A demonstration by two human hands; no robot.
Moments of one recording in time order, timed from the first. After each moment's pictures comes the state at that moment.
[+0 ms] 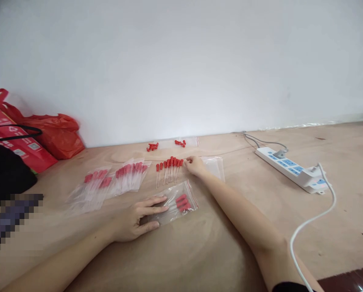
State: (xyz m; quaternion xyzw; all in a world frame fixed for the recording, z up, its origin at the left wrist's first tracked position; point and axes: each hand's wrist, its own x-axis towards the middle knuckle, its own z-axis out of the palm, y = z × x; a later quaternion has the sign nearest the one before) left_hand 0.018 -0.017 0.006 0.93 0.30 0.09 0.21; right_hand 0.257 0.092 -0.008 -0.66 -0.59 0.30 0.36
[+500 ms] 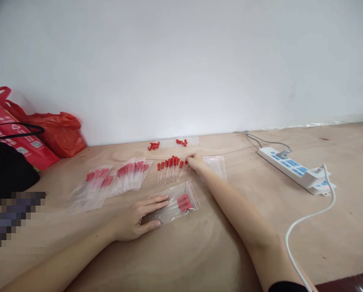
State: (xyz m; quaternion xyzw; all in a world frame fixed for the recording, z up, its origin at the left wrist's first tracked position) left_hand 0.019 -0.018 0.007 0.92 0.30 0.10 0.22; right_hand 0.252 0.113 -0.014 -0.64 -0.51 0.39 0.44
